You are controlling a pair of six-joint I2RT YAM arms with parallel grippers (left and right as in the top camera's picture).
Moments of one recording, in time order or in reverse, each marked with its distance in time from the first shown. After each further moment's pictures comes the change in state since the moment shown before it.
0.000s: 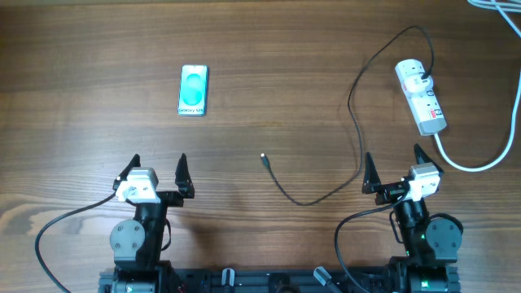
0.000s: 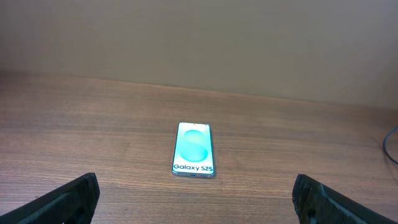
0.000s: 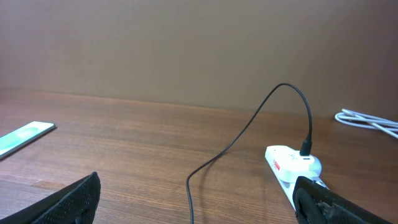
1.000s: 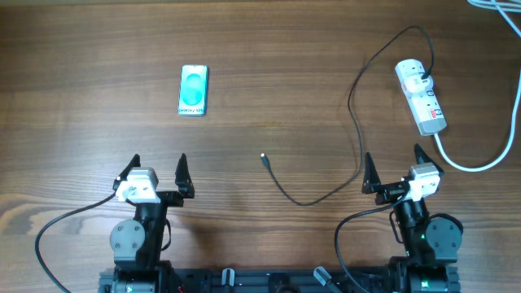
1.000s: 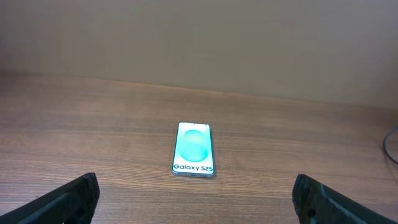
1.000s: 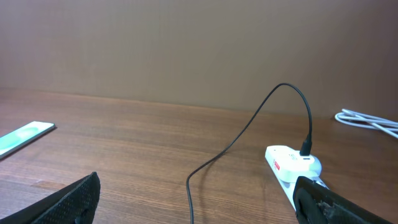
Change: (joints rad) left arm 0.000 0.000 0.000 0.000 0.000 0.000; right arm 0.000 0.000 0.000 0.000 0.000 0.000
